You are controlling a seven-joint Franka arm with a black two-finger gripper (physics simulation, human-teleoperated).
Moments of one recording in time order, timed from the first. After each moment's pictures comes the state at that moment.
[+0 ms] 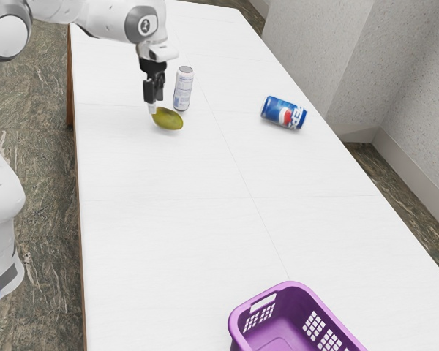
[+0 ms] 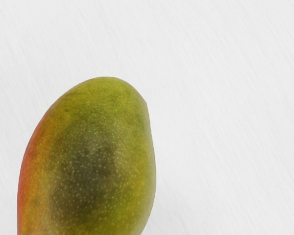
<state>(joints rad) 0.48 -0.18 0.22 -2.15 -0.21 2.02 1.19</state>
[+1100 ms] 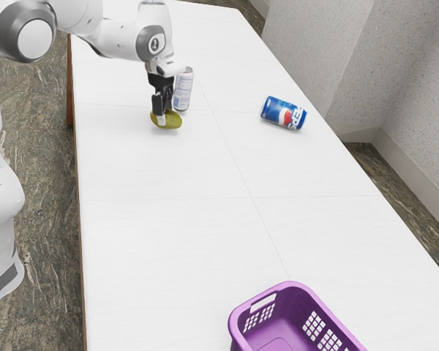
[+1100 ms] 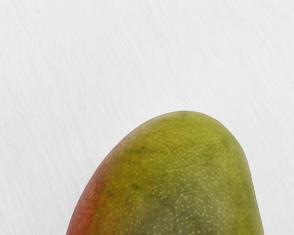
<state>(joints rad) 0.47 -0.04 0.22 -2.14 -0.29 2.18 1.26</state>
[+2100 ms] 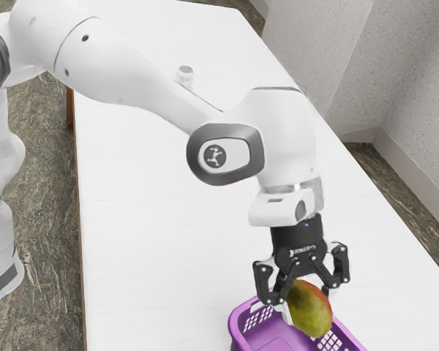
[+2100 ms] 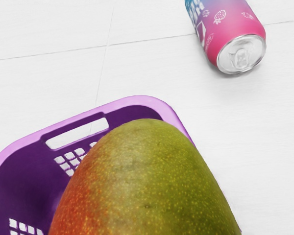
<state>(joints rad) -0.41 0.05 -0.30 -1.75 -0.41 2.34 1.08</state>
